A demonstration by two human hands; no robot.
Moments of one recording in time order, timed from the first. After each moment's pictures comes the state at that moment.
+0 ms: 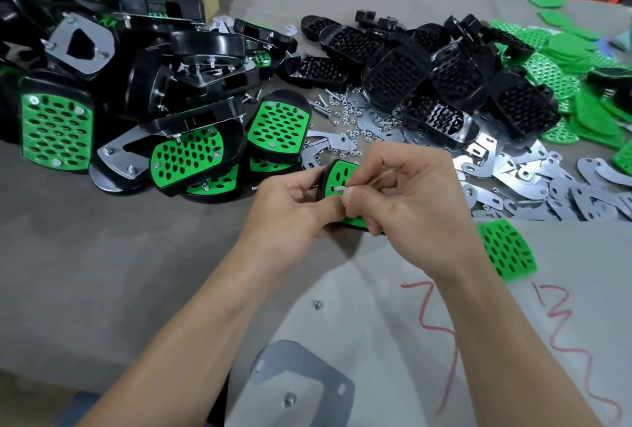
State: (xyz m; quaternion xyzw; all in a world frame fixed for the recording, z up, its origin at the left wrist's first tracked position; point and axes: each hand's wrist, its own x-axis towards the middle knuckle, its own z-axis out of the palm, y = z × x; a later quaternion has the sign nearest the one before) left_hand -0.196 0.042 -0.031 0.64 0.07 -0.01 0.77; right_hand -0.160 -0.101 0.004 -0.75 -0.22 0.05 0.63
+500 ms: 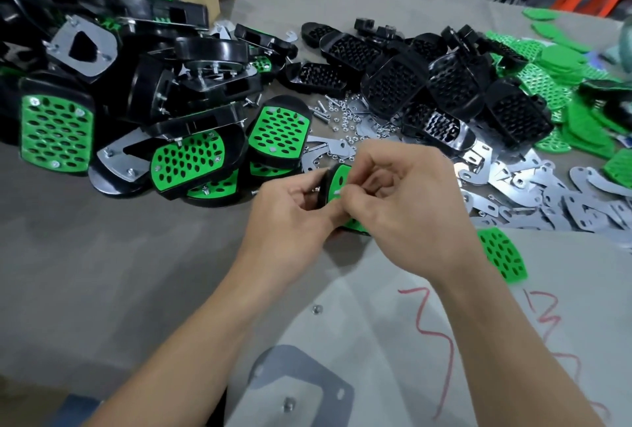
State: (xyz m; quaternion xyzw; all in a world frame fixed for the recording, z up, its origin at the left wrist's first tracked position) left_hand -0.198 0.042 -0.035 0.69 0.03 0.04 0.72; right_hand -0.164 -0.093 0.016 -0.87 -0.21 -0.04 0.45
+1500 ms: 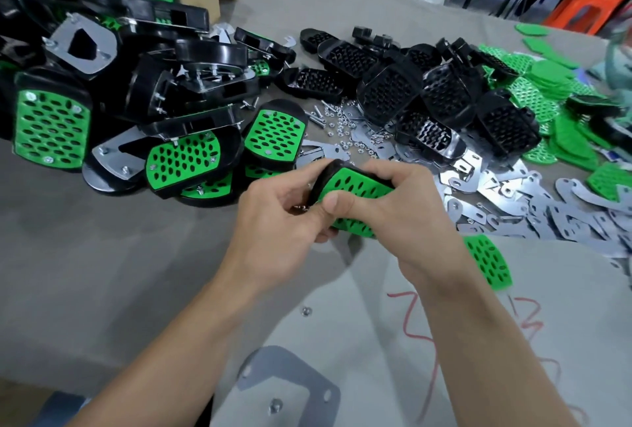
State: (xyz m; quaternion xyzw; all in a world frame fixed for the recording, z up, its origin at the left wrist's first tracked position) left_hand -0.202 0.047 -0.027 0.72 -0.01 0.11 0.69; right_hand -0.153 -0.102 -0.001 -0.80 -0.11 0.07 0.59
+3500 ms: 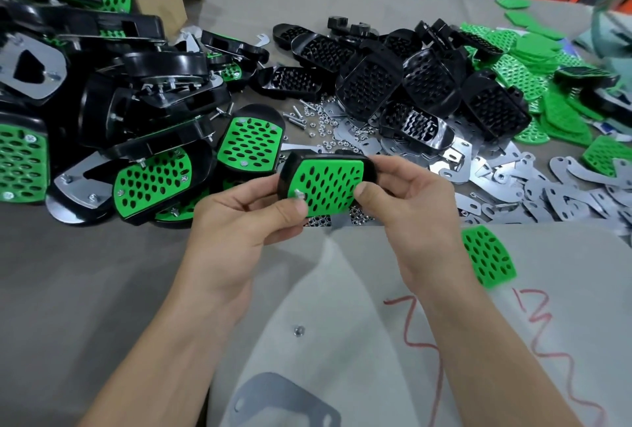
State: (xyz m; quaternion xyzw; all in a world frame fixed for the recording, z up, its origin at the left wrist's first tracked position) left_hand -0.197 0.057 -0.027 0.58 0.13 0.07 0.81; right_hand -0.149 -0.113 -0.022 -0.71 0.03 -0.01 0.70
